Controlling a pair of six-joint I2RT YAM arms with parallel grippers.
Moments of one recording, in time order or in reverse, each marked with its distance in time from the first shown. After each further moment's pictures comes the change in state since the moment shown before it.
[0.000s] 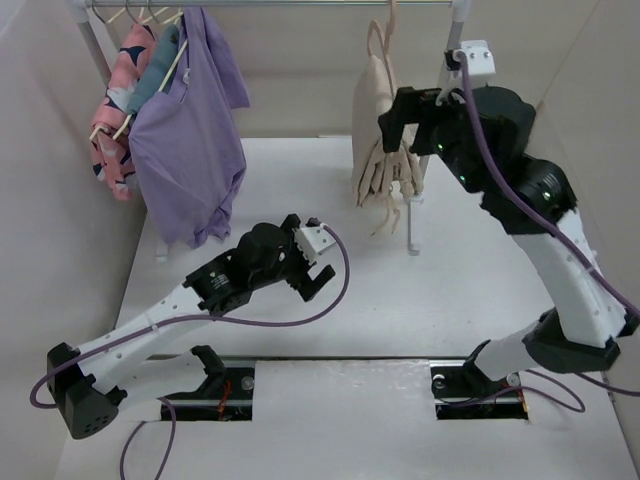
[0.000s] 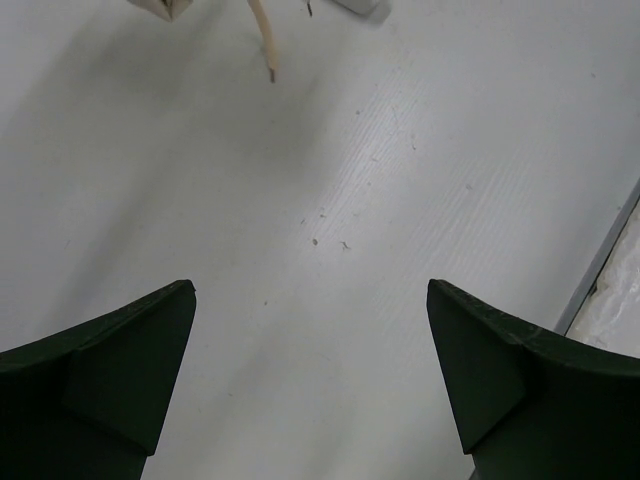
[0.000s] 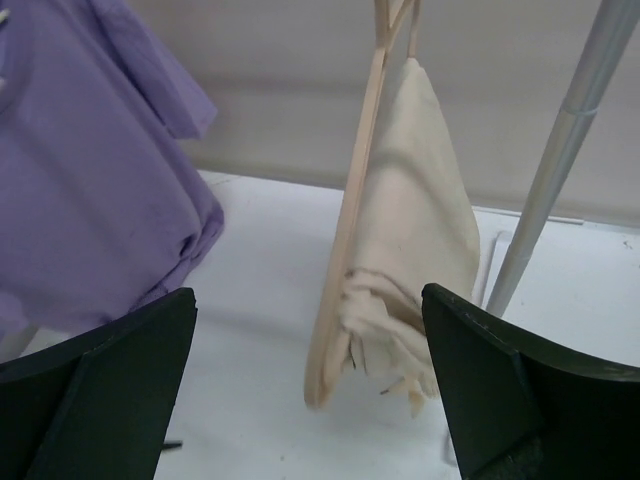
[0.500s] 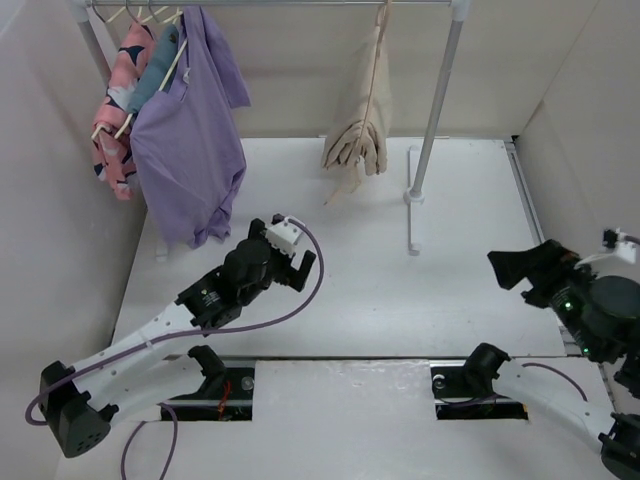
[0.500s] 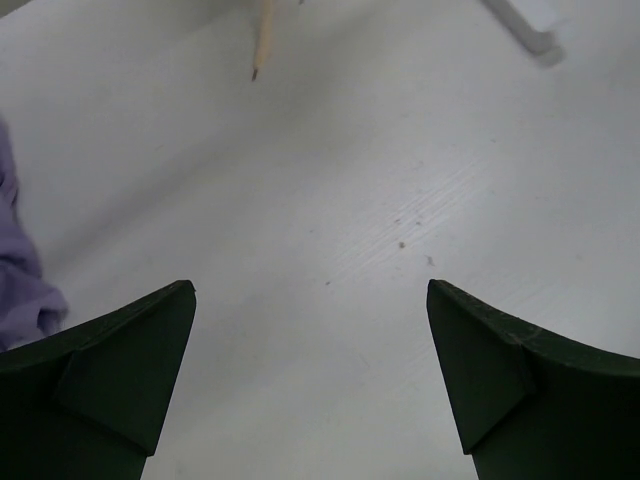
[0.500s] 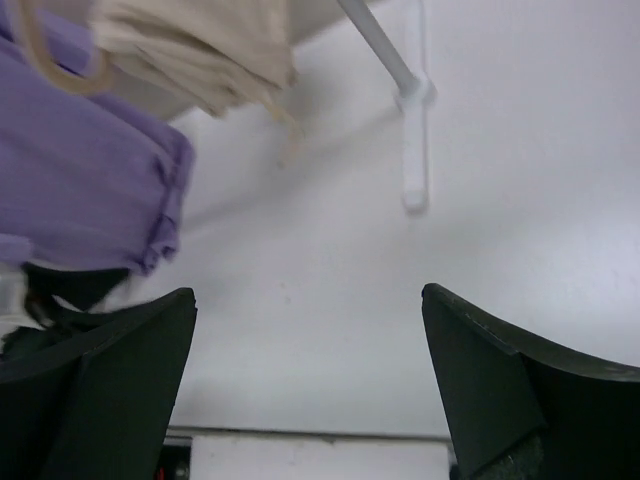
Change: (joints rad) left arm 0.027 -0.139 -0.192 0.159 -0.296 -0.202; right arm 0.070 -0.966 -0.744 -0.393 0.161 0.555
